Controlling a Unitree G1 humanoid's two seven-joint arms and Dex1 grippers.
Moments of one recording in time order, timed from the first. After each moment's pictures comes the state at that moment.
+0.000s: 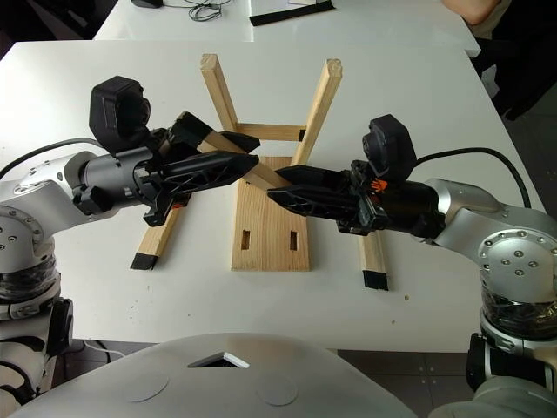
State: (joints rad) left arm -0.34 0.57 0.07 -0.58 -1.57 0.91 -0.47; right arm -0.13 -0.76 -0.19 -0.57 1.53 0.94 0.71
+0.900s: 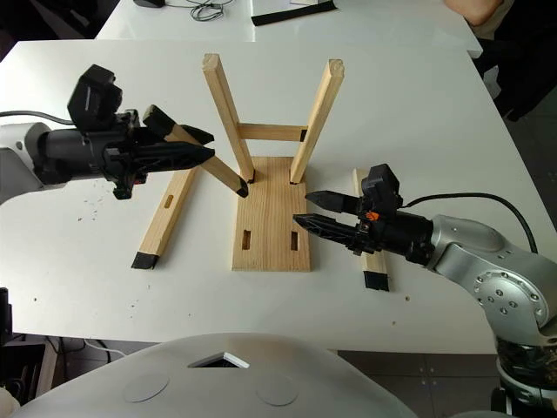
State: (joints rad) left arm -0.46 0.94 0.05 -0.35 -1.17 0.90 -0.89; right arm 0.24 -0.78 -0.24 -0.68 1.12 0.82 0.68
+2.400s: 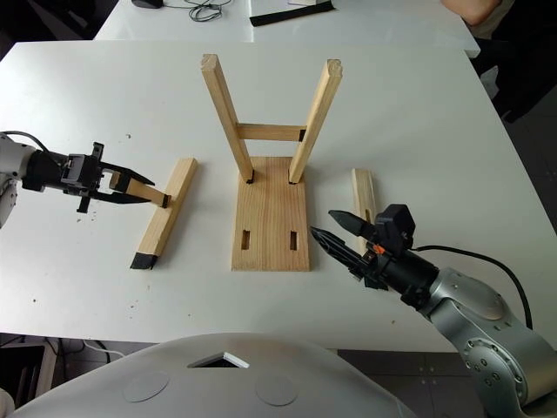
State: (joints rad) left arm -0.57 1.01 -0.55 0.70 -0.61 -0.61 -1.61; right arm 0.54 -0.65 -0.26 -0.81 0.90 0.65 0.56
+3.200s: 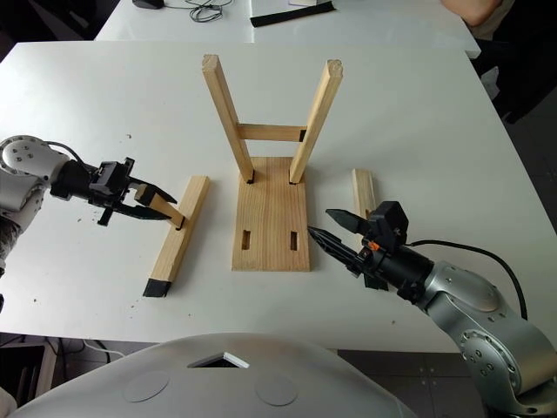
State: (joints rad) left arm -0.48 0.96 -0.48 0.45 -0.56 -0.29 -1.58; right arm 0.49 -0.68 -0.22 -0.79 0.86 0.66 0.56
